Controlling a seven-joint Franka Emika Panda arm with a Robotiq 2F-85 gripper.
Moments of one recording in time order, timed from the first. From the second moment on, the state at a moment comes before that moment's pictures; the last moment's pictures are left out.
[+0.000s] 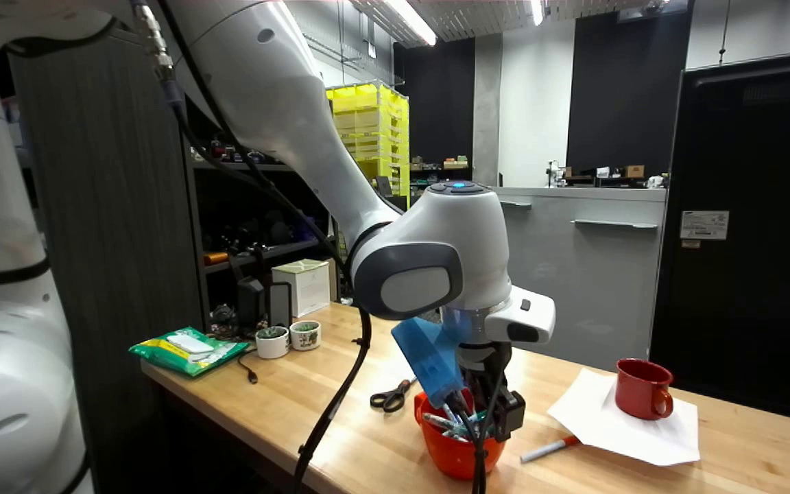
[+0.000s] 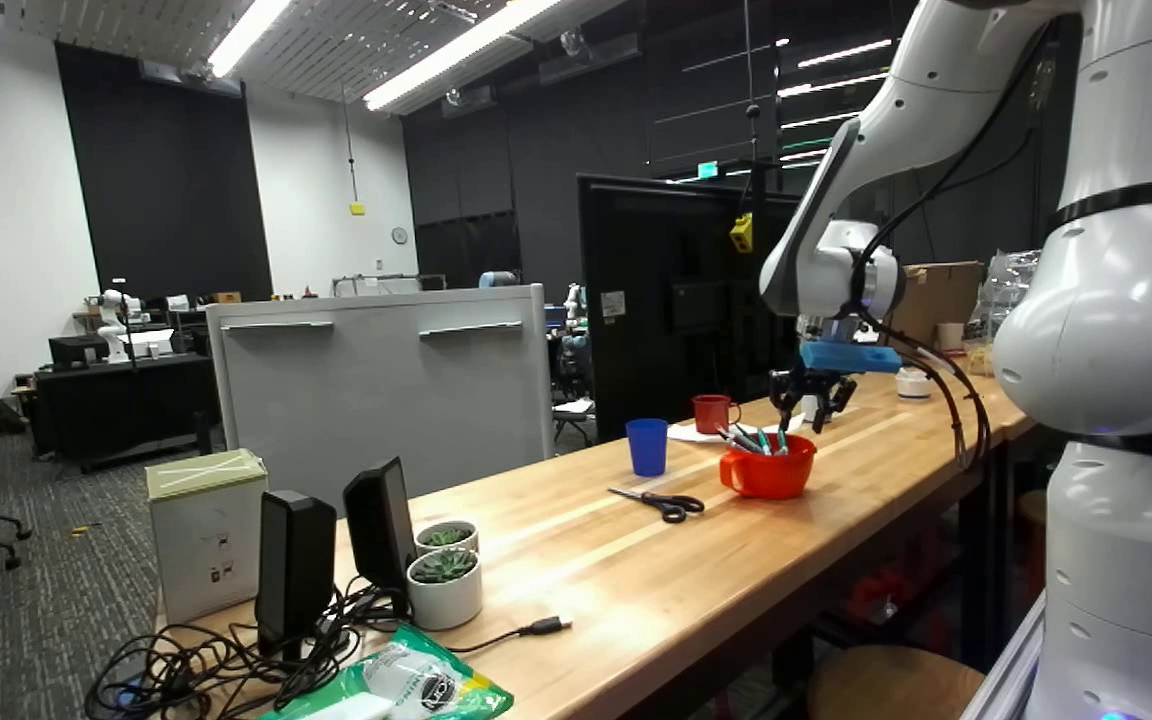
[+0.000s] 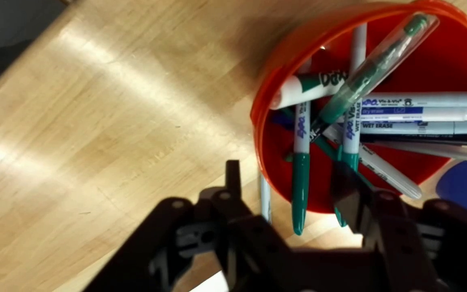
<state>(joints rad) -0.25 -0.08 -0.36 -2.58 0.25 2.79 -0.13</state>
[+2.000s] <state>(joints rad) -0.26 0.08 -0.35 -2.31 0.32 2.54 -0.09</state>
